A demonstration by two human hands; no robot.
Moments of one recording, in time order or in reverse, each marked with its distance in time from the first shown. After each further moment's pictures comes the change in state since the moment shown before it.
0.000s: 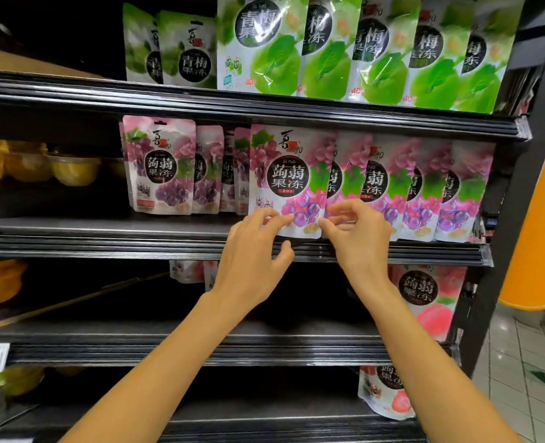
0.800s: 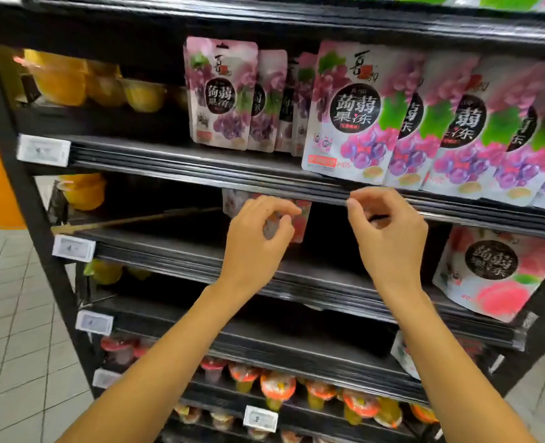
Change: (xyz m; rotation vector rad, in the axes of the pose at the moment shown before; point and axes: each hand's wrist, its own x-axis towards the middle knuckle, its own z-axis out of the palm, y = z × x) left_hand -0.084 -0.015 -0.012 -0.292 0.224 -0.249; right_hand -0.071 0.011 0.017 0.189 -0.105 -0.115
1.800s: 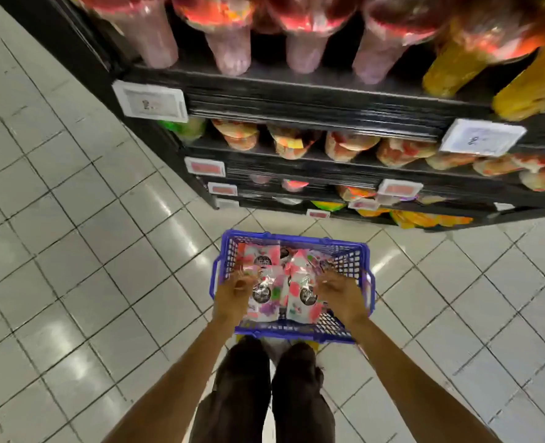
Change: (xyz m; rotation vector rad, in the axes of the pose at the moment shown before) left_hand -0.607 -0.433 -0.144 0.074 -0.559 -1.651; right_hand -0.687 0.203 0.228 -0.265 -0.893 1.455
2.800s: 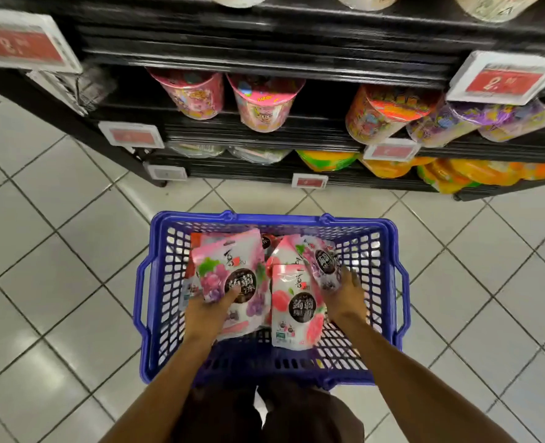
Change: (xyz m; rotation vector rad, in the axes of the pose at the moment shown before) left_hand 0.188 -0.180 0.117 0.008 0.175 -0.149; right_hand 0.214 0.227 0.084 -0.282 0.137 0.282
